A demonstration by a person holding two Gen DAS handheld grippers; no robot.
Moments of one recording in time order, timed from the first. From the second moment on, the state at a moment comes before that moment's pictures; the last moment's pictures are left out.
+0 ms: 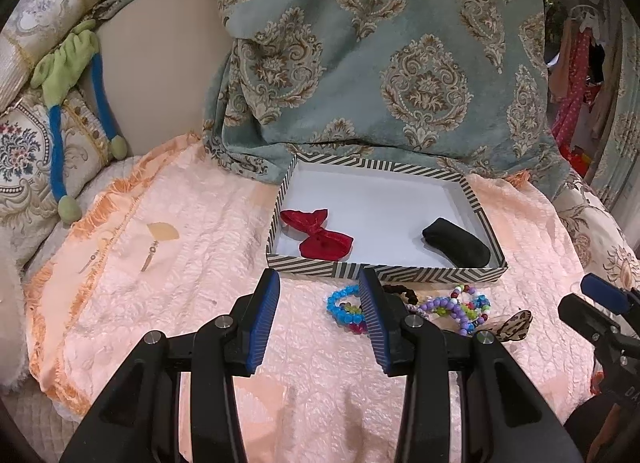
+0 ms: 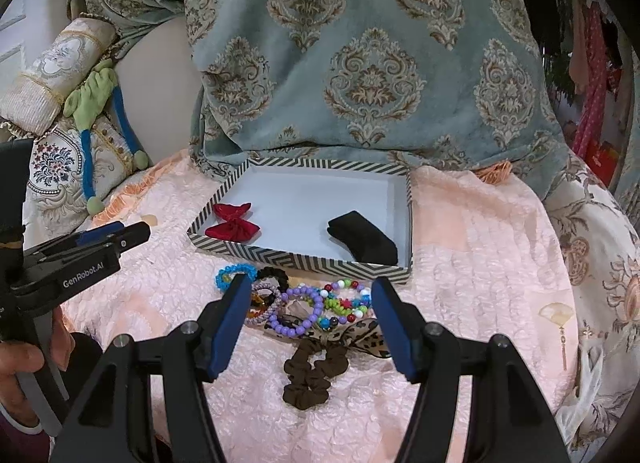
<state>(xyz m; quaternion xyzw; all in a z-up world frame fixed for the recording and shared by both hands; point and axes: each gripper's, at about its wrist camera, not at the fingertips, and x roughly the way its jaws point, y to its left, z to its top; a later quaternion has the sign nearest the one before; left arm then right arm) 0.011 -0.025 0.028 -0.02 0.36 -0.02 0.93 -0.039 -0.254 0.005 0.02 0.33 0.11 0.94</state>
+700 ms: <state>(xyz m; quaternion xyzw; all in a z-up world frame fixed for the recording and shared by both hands) 0.002 -0.029 0.033 -0.03 0.36 -0.04 0.93 -0.047 -0.254 0.013 0.01 0.32 0.10 0.94</state>
